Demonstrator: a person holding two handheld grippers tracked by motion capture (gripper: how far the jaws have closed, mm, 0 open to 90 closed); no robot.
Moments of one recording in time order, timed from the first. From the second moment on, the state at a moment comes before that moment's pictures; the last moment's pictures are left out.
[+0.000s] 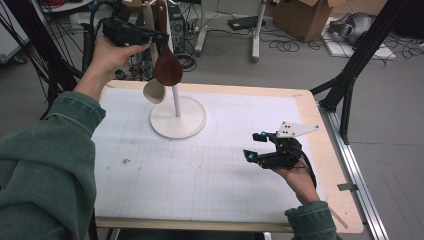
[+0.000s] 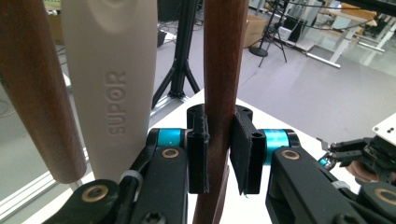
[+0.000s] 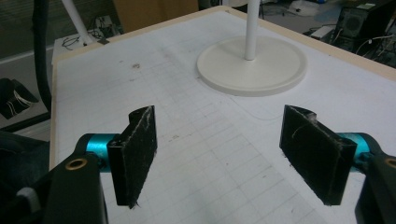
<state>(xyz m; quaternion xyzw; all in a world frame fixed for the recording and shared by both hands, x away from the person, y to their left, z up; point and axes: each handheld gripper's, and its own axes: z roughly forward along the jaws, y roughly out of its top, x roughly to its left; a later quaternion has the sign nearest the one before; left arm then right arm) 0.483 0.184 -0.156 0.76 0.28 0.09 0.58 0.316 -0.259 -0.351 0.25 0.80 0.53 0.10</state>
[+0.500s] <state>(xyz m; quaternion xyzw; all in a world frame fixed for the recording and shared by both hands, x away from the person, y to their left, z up) 0.471 0.192 -0.161 0.76 0.29 0.11 0.57 0.316 -0.258 -0.350 0.25 0.80 0.54 0.10</state>
